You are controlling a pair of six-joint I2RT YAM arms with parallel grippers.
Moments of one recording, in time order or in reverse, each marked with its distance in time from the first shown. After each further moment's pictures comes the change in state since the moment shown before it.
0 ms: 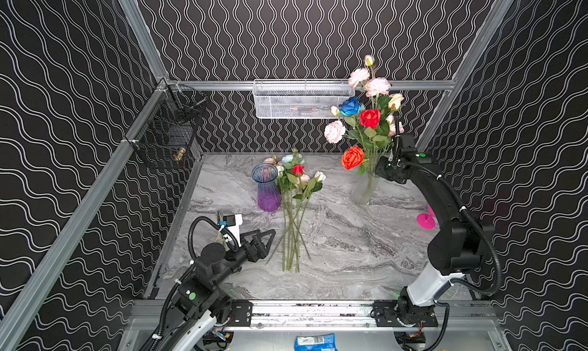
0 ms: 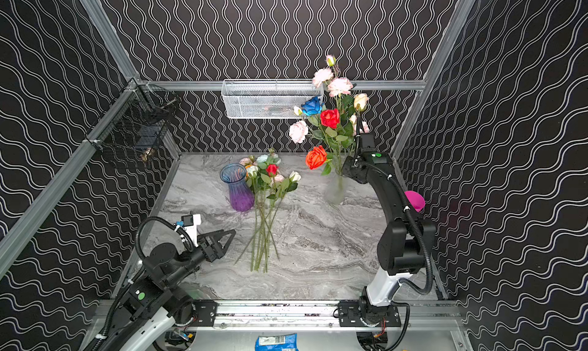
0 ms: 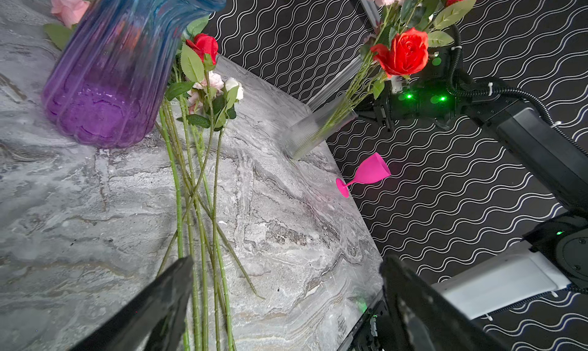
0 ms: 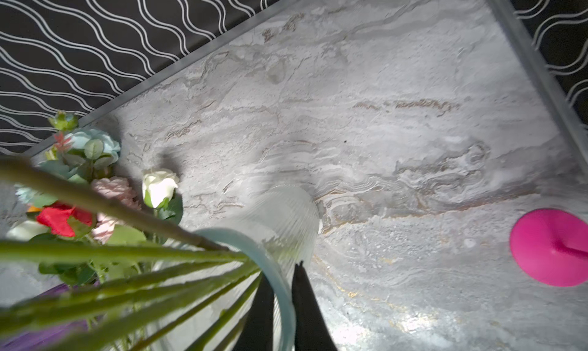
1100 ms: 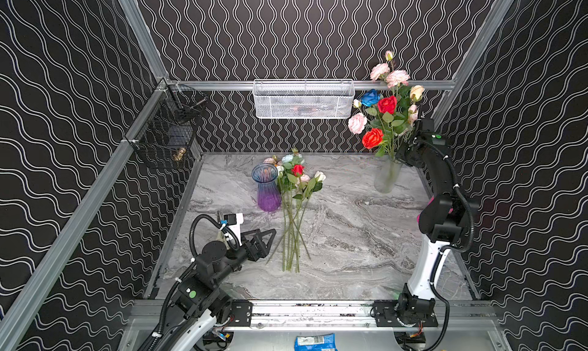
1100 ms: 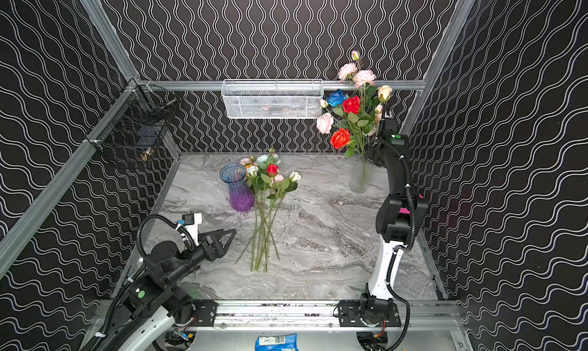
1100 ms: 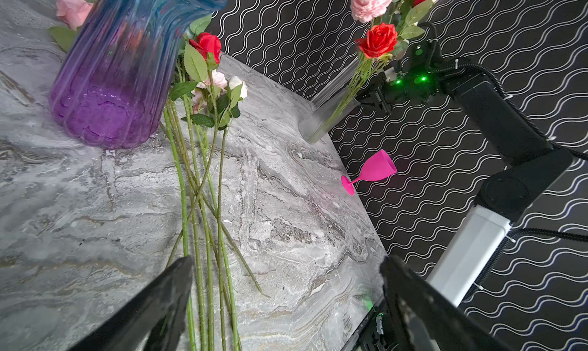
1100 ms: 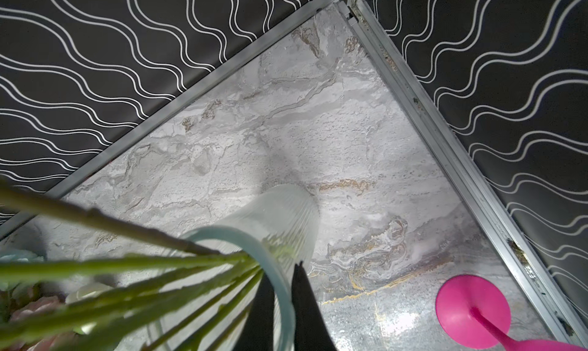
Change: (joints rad) left arm 0.000 0.024 0.020 -0.012 -0.004 0.022; right arm -0.207 0.401 0.543 -0.190 0.019 -0.061
